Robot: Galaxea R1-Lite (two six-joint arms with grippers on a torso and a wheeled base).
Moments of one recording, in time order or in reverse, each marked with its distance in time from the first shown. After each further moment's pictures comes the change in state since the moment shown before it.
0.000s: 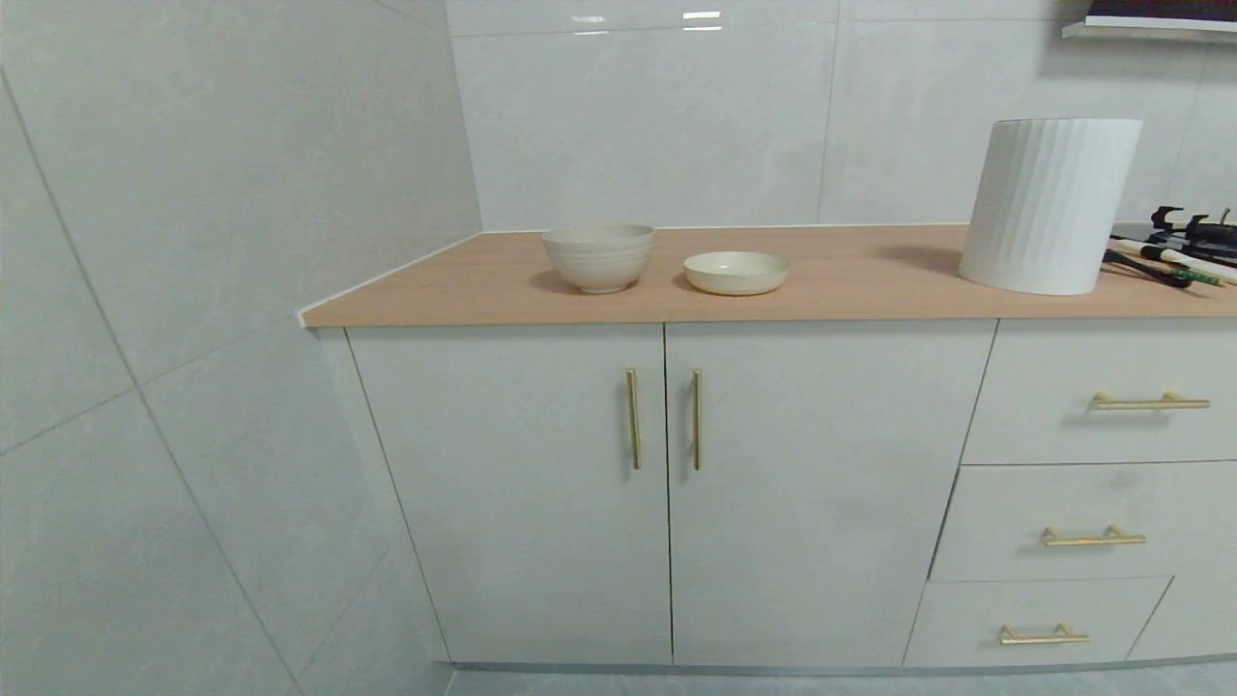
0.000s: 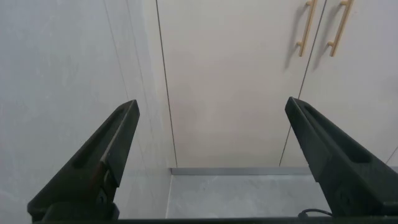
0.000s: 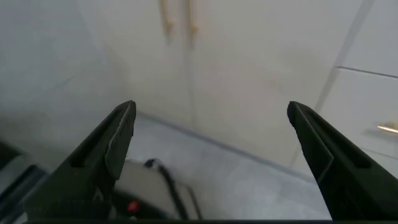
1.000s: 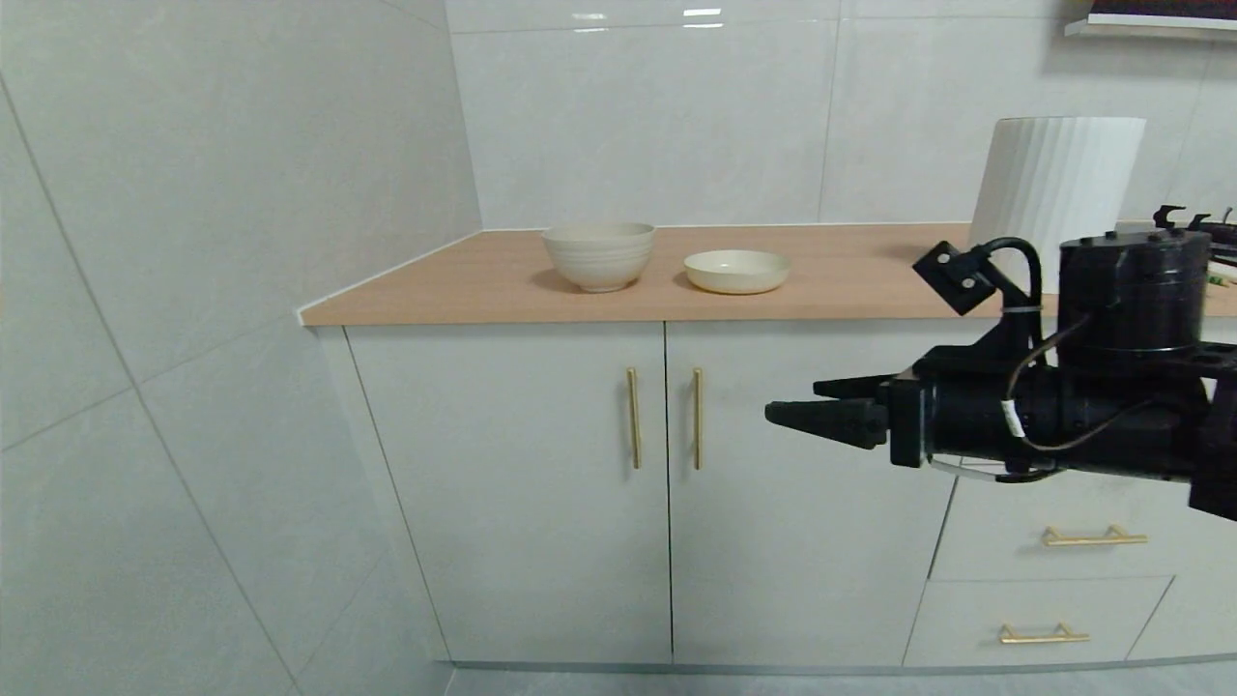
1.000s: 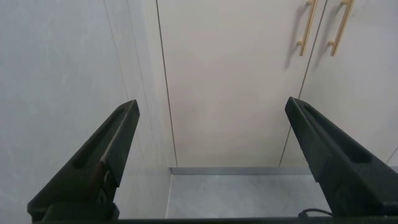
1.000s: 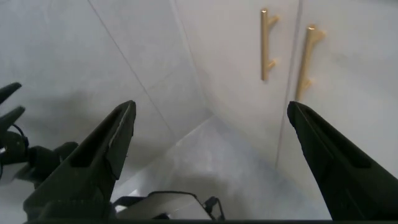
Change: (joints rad) left arm 0.000 0.000 0.000 0.000 0.000 0.000; right arm 0.438 1.140 -0.607 -0.482 0.037 0.164
